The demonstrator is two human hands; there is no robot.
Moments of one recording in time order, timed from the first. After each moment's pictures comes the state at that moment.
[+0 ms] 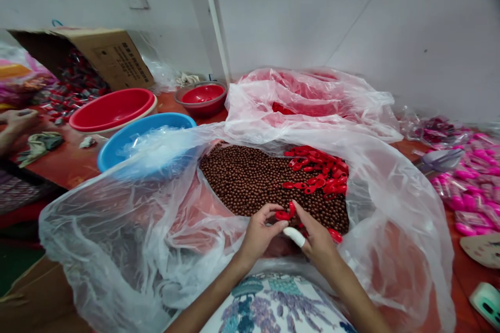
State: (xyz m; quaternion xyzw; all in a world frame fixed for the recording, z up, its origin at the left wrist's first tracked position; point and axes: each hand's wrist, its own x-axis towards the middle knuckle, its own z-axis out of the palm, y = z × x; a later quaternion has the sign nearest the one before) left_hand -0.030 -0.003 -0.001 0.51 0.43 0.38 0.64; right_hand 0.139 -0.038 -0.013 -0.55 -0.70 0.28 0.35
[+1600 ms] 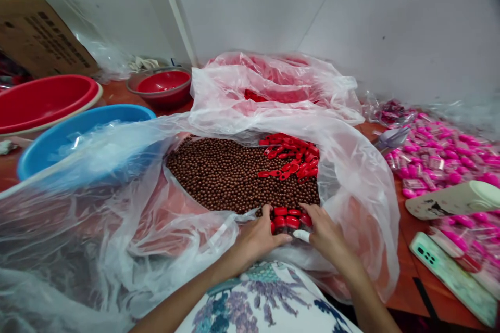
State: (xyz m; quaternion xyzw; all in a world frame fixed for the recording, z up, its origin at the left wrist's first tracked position) left_hand 0.012 -0.019 0.002 0.69 0.54 -0.01 0.48; right_hand 0.211 -0.076 -0.029 -0.68 -0.65 0.25 0.21
